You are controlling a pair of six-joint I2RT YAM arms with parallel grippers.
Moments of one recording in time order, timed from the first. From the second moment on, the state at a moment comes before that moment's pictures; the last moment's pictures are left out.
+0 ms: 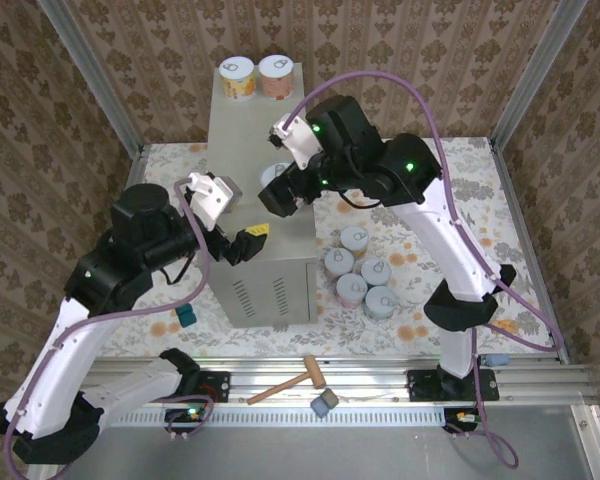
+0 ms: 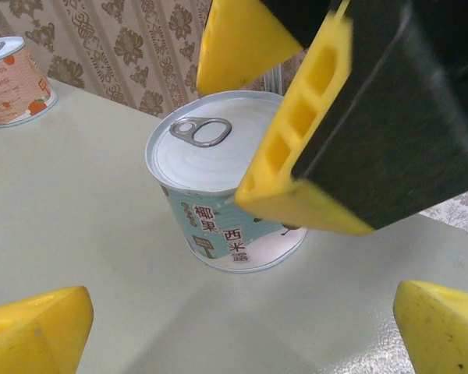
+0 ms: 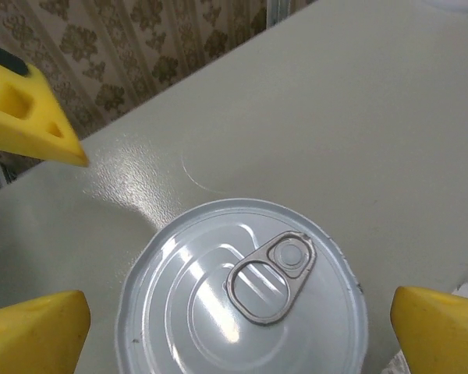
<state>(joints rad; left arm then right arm) -0.67 0.92 1.39 -0.76 0.22 0.20 0.82 1.89 2.63 -1.33 -0.05 -0.02</state>
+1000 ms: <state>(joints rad) -0.66 1.14 1.41 -0.56 0.27 0.13 0.80 0.96 1.49 -0.80 -0.02 0.03</state>
